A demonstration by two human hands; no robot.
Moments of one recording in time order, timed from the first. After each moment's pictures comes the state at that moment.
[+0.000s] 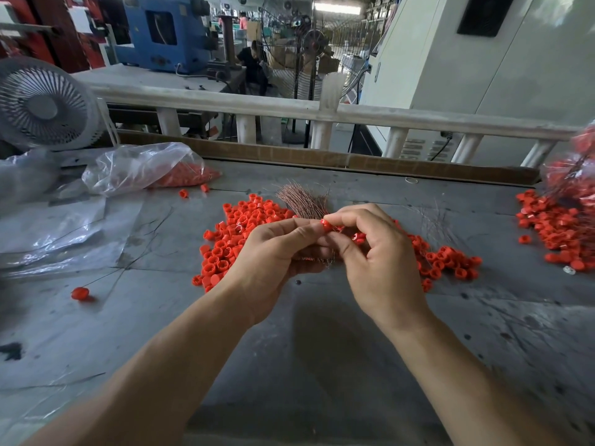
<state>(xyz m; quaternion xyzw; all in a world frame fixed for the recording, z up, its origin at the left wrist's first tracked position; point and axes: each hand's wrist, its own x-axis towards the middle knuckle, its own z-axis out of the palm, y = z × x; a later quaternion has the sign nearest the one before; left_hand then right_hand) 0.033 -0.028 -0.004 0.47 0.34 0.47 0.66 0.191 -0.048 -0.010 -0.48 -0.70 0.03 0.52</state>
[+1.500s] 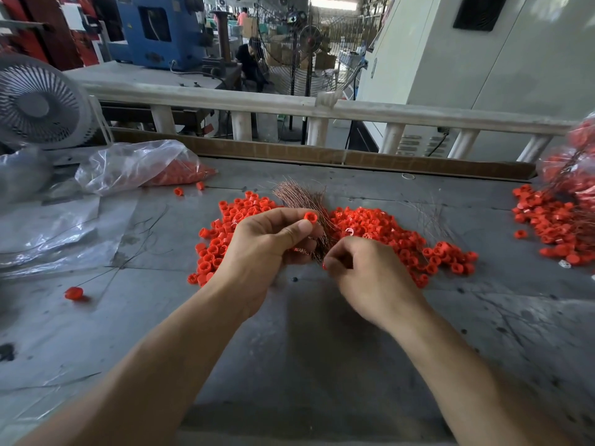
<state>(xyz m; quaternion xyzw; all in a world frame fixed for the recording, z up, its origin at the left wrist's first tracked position) 0.032 -0.023 -0.007 0.48 0.37 0.51 0.60 0.199 -0.052 -0.019 -0.67 -0.67 0.12 0.28</state>
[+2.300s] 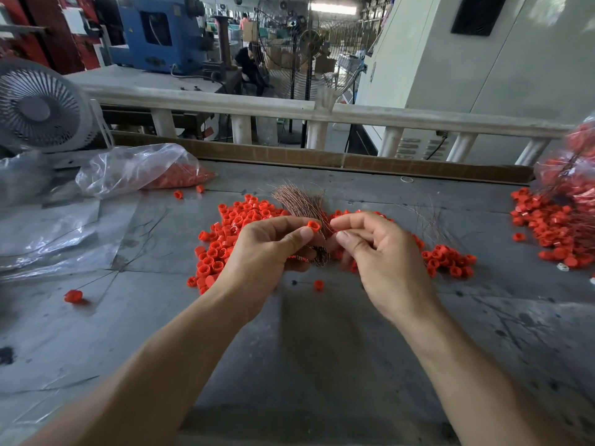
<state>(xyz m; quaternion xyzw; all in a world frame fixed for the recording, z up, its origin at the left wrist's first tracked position) 0.030 -0.023 -0.011 0.53 0.40 0.49 0.57 0.202 -0.051 -0.008 -0.55 -0.60 0.25 0.52</state>
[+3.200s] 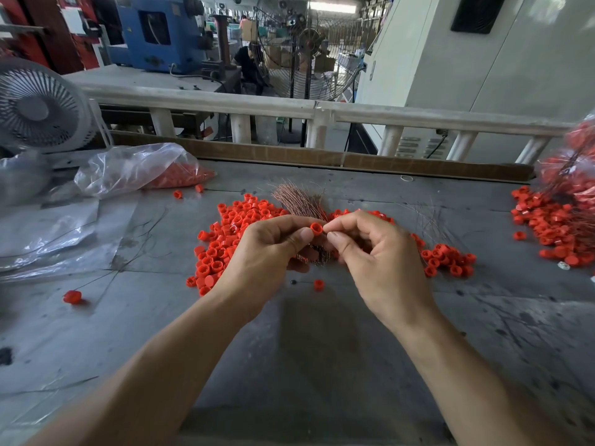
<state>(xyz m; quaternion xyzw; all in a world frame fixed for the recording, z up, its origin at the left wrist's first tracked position) 0.029 -0.023 -0.013 0.61 0.36 0.46 0.53 0.198 -0.054 -0.008 -0.50 -0.66 0.18 0.53</state>
